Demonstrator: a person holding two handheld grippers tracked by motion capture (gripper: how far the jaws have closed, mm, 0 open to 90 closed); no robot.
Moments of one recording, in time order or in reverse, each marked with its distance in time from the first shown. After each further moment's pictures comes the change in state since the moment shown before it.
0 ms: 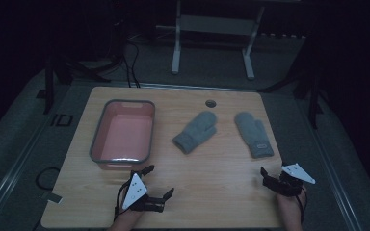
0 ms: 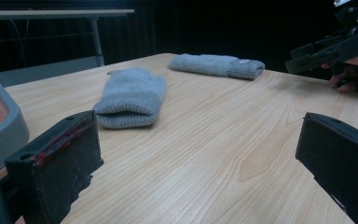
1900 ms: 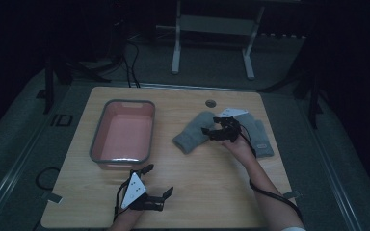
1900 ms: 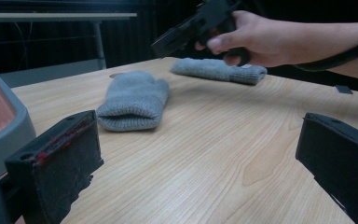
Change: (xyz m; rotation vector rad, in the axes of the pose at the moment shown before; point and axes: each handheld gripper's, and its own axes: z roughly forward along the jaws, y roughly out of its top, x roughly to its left) left arm 0.002 -0.001 0.000 -0.015 0.009 -0.011; right arm 0.119 0.155 0.151 0.071 0.564 -0.236
